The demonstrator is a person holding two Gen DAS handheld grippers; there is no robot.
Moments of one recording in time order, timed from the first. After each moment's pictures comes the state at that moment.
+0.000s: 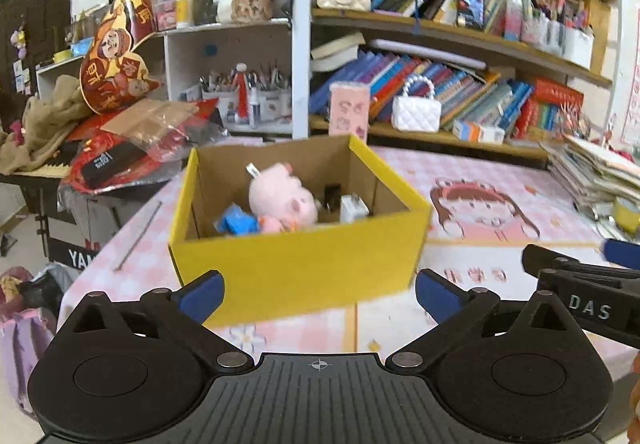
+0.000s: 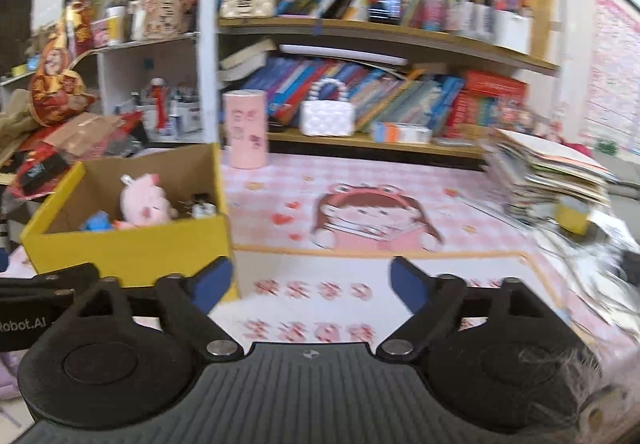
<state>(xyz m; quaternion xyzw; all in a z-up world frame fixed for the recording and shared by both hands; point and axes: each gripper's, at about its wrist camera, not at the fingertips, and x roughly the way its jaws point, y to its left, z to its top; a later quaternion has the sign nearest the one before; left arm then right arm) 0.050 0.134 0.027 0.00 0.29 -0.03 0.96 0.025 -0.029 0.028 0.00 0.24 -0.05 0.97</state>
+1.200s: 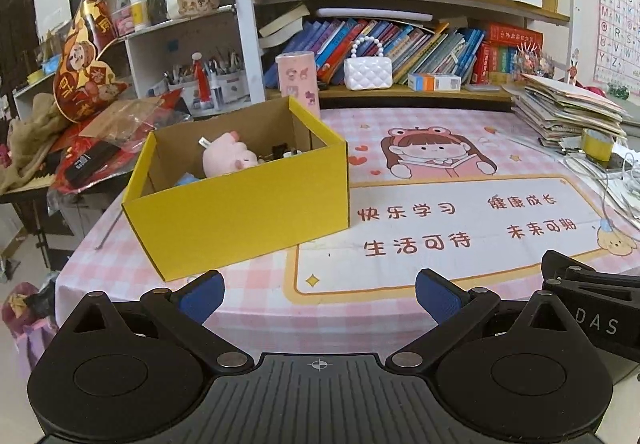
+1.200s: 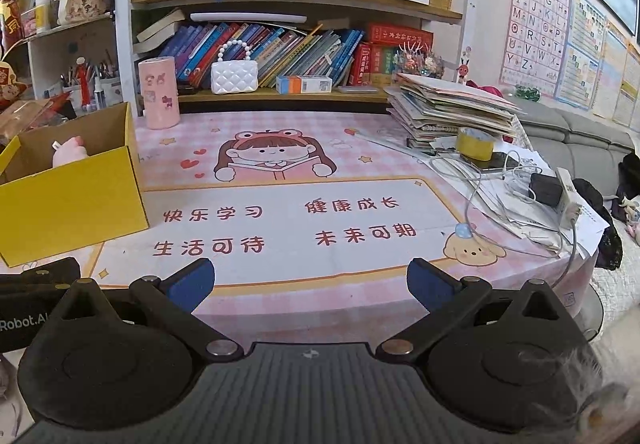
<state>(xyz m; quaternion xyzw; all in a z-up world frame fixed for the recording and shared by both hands) -0.003 0.066 0.018 0.06 0.31 -0.06 0.95 -0.053 -0.077 0.006 0.02 0.29 -0.16 0.94</state>
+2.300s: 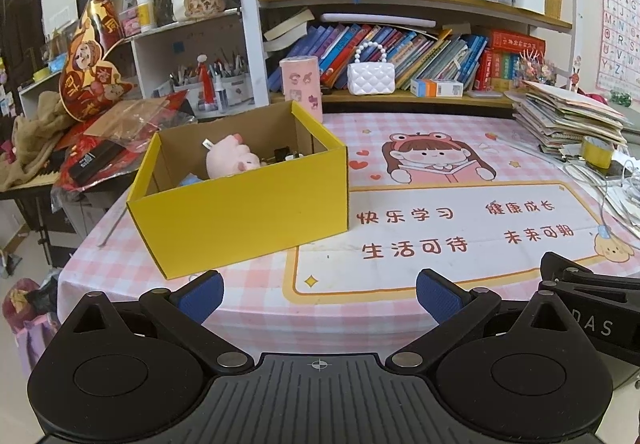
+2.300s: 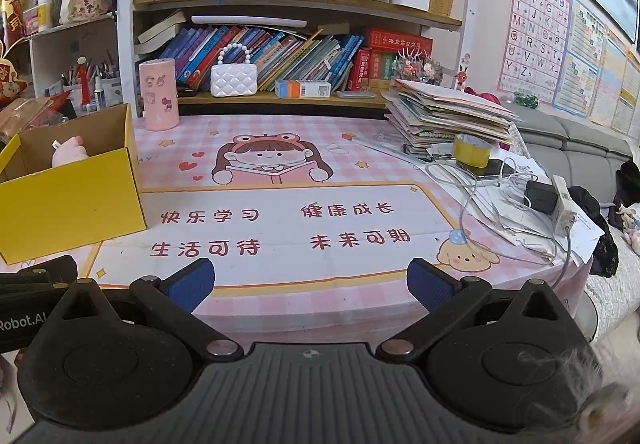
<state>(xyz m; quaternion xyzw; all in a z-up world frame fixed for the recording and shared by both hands) -0.008 0.063 0.023 0.05 0.31 -0.05 0.95 -0.057 -0.079 0.013 0.01 0.28 -0.16 0.95</state>
